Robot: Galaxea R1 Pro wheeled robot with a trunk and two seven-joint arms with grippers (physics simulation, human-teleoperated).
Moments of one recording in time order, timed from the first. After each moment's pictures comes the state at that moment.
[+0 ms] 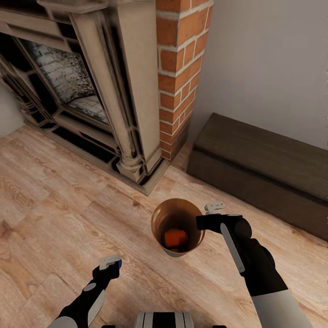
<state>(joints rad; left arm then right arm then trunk) -0.53 -0.02 0.07 -0.39 0.09 -0.14 0.03 -0.58 -0.01 0.15 -1.41 -0.11 0.99 0.09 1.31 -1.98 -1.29</state>
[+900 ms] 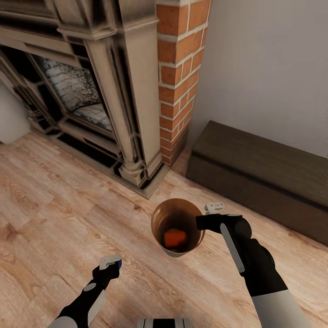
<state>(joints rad) -0.53 -0.02 0.07 -0.39 0.09 -0.14 0.03 -0.58 -0.01 0.15 -1.41 -0.11 0.99 0.09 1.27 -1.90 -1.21</state>
